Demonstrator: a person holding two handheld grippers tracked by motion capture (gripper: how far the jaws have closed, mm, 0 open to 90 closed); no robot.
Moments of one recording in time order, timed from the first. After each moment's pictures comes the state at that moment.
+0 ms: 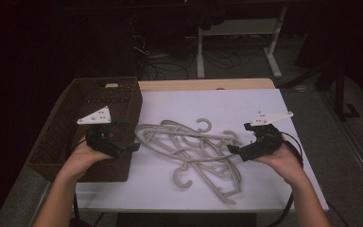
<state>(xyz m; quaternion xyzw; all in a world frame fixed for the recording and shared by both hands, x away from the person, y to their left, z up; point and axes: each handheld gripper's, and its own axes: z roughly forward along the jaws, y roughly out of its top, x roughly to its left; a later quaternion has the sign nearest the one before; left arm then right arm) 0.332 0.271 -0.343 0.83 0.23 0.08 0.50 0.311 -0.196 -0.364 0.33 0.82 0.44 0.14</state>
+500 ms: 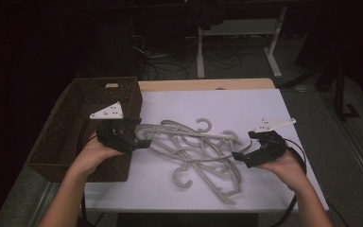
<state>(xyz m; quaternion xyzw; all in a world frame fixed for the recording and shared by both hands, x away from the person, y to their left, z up) 0.335 0.239 -0.332 0.84 0.22 0.07 0.50 0.304 -0.208 -0.382 0.34 0.83 0.43 0.12</state>
